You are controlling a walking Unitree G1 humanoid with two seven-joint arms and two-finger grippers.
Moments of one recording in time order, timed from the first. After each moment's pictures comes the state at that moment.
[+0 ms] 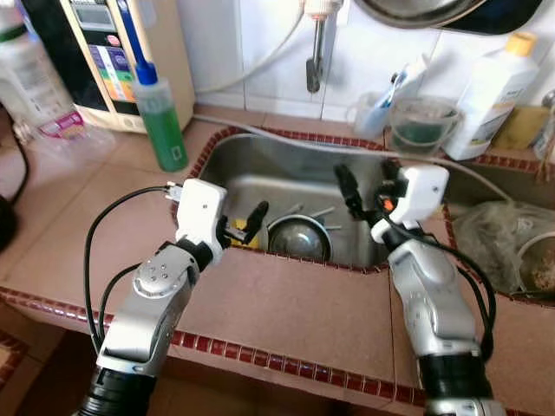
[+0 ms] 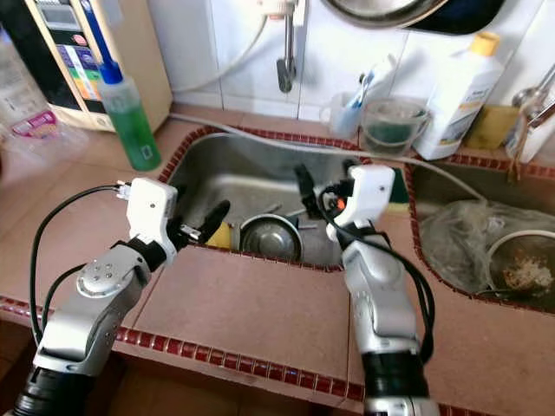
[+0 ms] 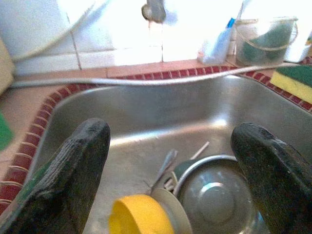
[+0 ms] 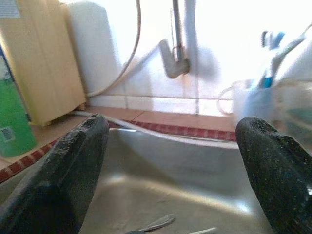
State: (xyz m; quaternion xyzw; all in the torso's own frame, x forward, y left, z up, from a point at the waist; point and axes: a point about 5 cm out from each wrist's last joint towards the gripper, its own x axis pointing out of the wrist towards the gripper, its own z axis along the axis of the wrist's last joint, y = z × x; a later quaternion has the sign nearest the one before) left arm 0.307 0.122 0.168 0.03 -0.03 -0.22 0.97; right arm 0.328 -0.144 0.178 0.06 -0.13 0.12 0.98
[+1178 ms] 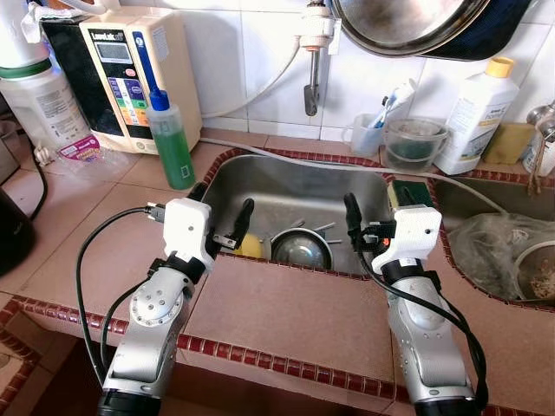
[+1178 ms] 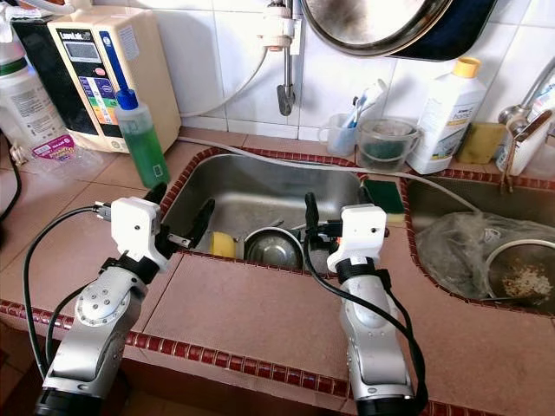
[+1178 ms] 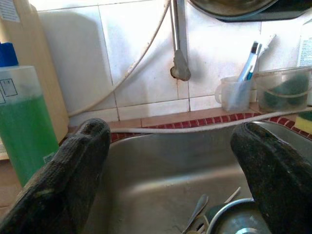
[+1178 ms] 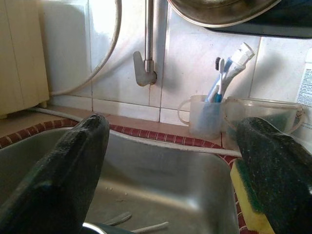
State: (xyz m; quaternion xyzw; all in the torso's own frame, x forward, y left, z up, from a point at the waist) left arm 0.296 0.131 0.153 0.03 -0.12 -0.17 0.98; right arm 0.298 -0.139 0.148 -0.02 -0.14 0.05 0.99
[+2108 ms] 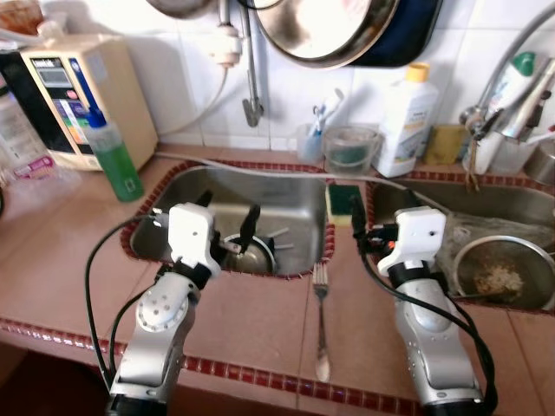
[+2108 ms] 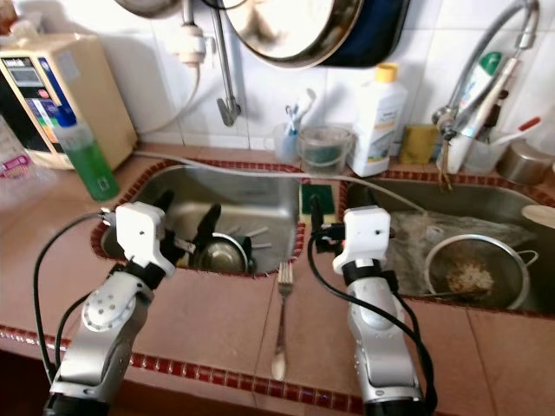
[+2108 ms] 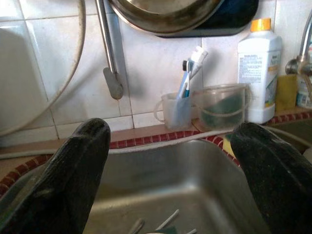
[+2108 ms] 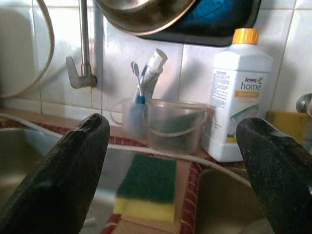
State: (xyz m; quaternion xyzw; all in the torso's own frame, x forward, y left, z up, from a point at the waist) left arm 0.293 0.126 0.148 0.00 -0.11 -0.17 0.98; right arm 0.295 -0.144 0.143 -0.04 -0.13 0.05 0.99
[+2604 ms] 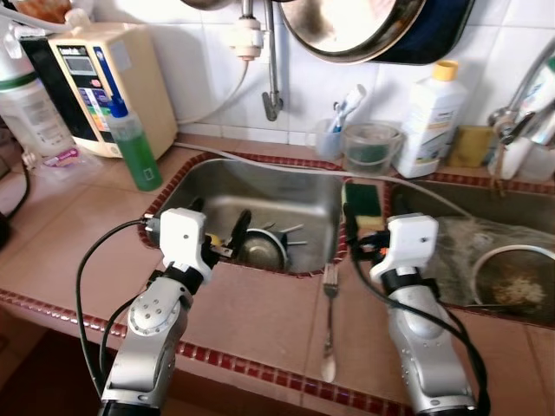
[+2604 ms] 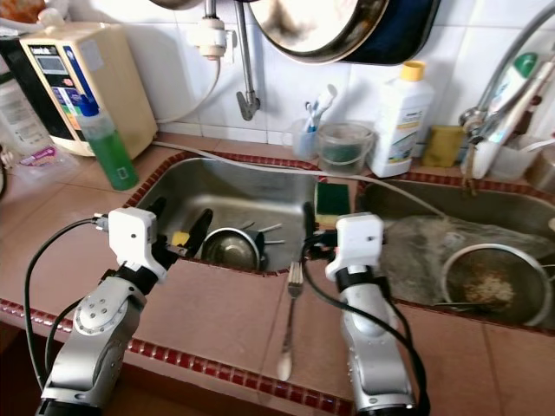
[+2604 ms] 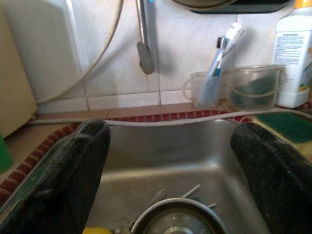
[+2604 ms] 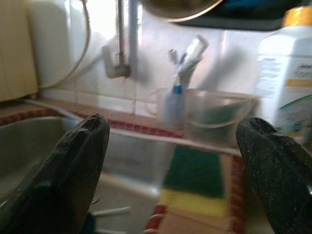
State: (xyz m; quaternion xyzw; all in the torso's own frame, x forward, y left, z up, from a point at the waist) left arm 0.290 0.133 0.140 0.00 -0.08 -0.17 0.98; right arm 0.291 -0.139 0.136 -0.04 -0.12 0.06 0.99
